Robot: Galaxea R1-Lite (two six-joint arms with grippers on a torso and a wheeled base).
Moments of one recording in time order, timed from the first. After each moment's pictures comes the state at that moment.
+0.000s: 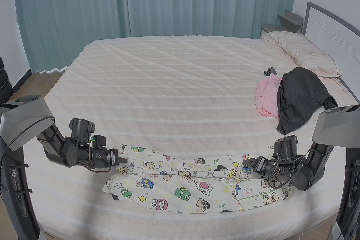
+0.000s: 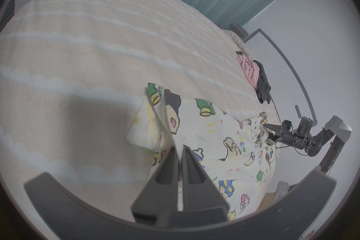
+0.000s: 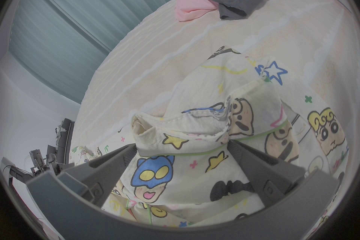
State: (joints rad) left arm -0.06 2.25 -0.85 -0.54 -0.53 -0.23; right arm 0.28 2.28 -0.53 -0.99 0.01 0.72
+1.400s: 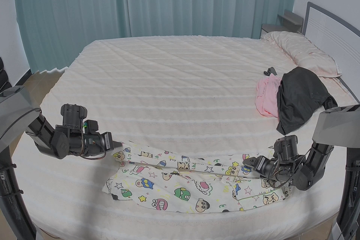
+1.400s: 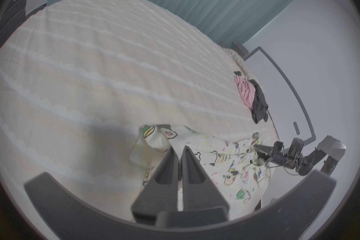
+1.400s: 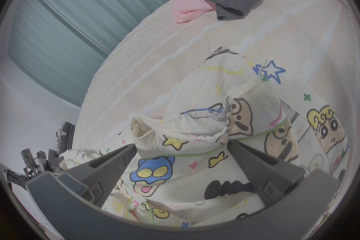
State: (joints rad) left arm -0.05 2.11 -0.87 -0.53 -0.48 -0.34; right arm 0.28 2.28 -0.53 -1.00 0.00 0.75
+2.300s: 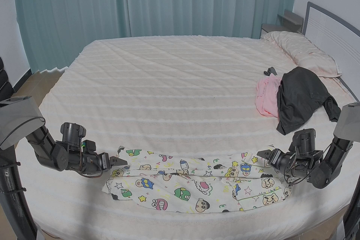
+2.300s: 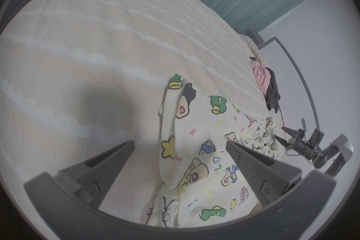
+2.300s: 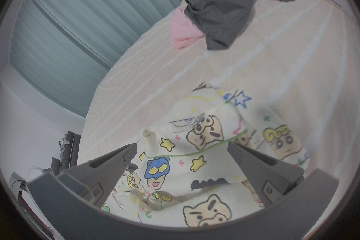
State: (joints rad) left arm -0.02 2.18 -0.74 -0.53 -0.48 -0.29; right arm 0.22 2.10 -0.43 -1.01 0.00 0.74
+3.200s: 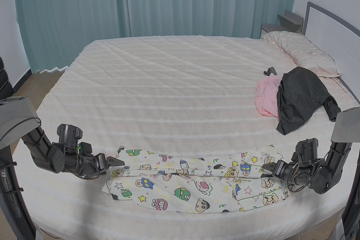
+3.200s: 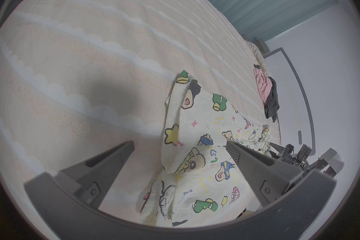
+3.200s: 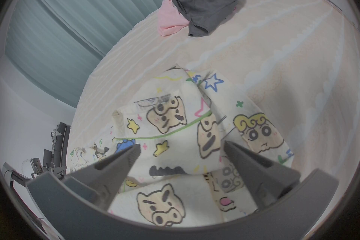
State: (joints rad) left arm -0.01 2.14 -0.68 -0.54 -0.49 -0.39; right arm 0.15 2.17 -0.33 -1.08 0.04 0.65
